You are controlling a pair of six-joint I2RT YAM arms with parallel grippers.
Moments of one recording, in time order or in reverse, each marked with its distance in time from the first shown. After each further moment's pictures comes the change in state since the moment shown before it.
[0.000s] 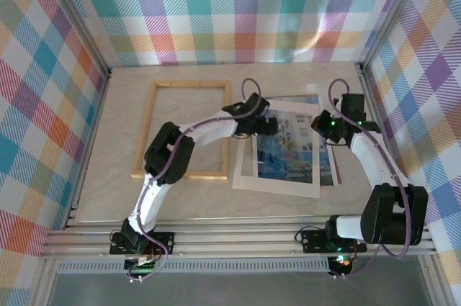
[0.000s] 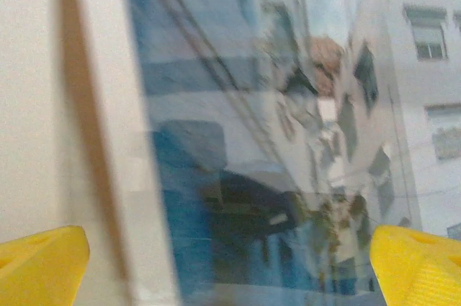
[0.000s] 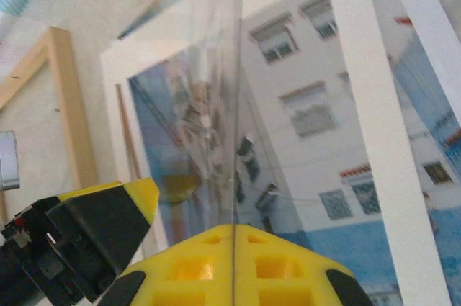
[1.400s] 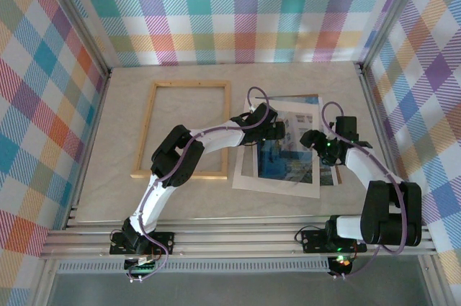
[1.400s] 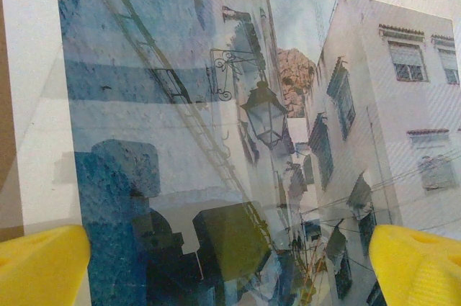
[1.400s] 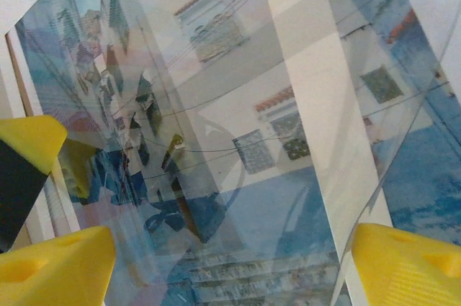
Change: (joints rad) left arm -0.098 0.065 -0.061 0.217 -0.090 -0.093; right arm -0.010 -0.011 -0.309 0.175 0.014 0.017
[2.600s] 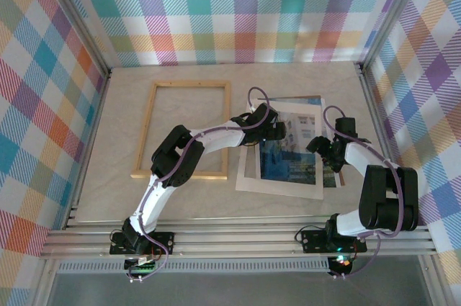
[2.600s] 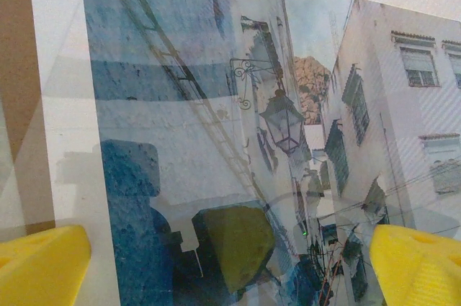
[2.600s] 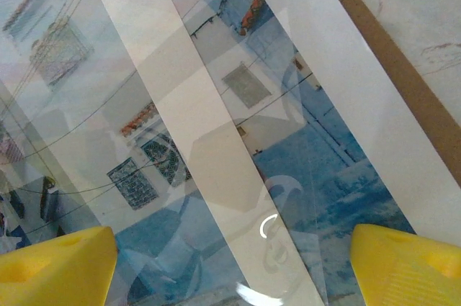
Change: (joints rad) left arm -0.002 -0.002 0.000 -0.004 0.001 0.003; right arm -0.033 0.116 0.024 -0.079 0.165 0.041
